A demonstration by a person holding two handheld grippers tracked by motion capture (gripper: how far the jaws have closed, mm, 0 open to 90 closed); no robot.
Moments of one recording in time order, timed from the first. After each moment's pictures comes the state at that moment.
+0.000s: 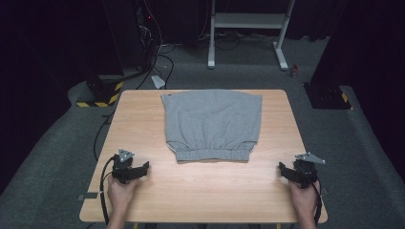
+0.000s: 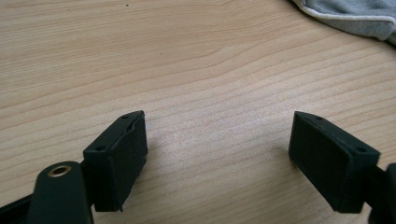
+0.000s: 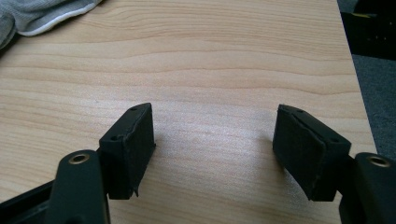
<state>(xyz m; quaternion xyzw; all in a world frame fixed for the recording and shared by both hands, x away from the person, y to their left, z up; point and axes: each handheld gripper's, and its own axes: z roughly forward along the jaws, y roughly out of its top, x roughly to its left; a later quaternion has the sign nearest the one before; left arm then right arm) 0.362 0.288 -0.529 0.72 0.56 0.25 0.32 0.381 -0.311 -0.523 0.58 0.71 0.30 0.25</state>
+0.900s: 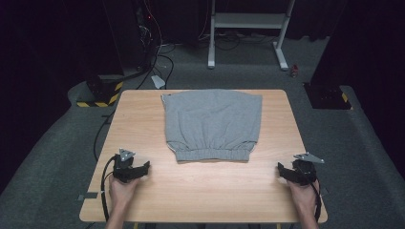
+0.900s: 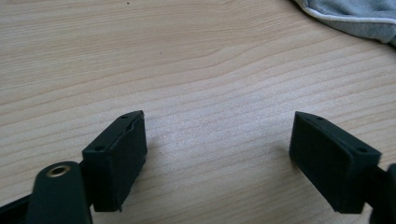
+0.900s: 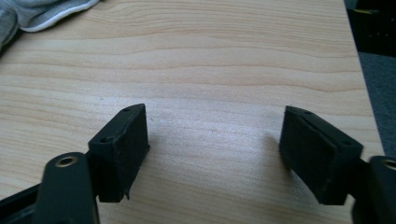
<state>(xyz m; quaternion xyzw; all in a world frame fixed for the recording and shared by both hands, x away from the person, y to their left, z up) 0.363 0.284 -0.528 0.72 0.57 0.25 0.31 0.381 -0.307 -0.522 0.58 0.72 0.30 0.25</state>
